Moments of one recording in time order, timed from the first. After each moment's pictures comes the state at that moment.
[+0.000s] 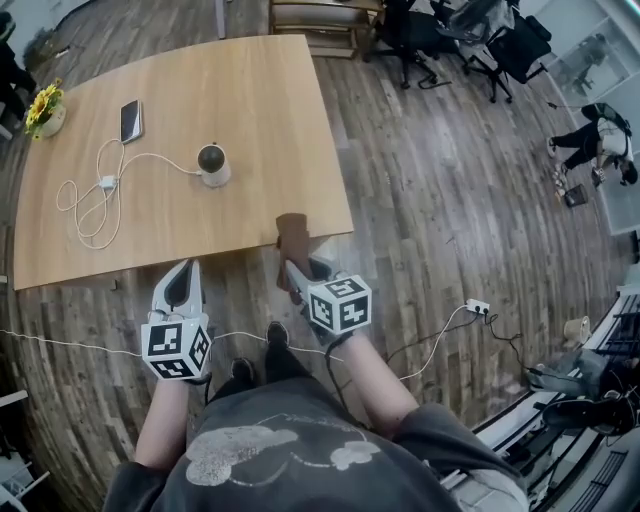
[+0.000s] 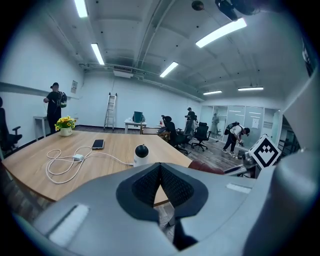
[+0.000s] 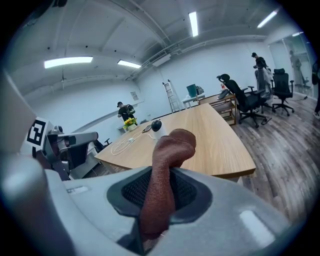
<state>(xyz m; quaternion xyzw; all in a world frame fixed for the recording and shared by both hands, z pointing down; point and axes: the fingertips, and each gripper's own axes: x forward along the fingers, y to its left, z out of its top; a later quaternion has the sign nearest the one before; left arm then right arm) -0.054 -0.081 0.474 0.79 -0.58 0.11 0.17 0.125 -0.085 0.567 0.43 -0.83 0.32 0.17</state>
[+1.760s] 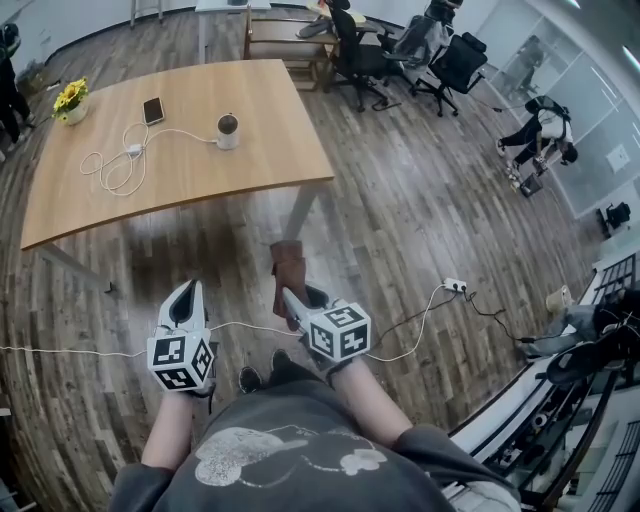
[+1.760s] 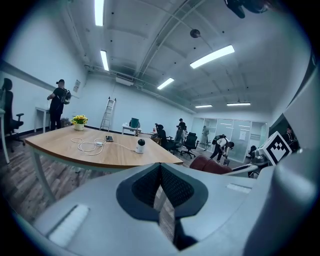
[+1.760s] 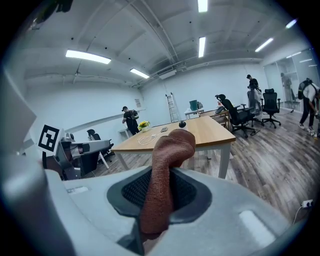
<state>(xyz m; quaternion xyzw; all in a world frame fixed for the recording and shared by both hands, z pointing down) -0.111 0.174 0.463 0.82 -0.55 0.04 0.17 0.070 0.193 0.510 0.48 -0.83 0.25 0.14</state>
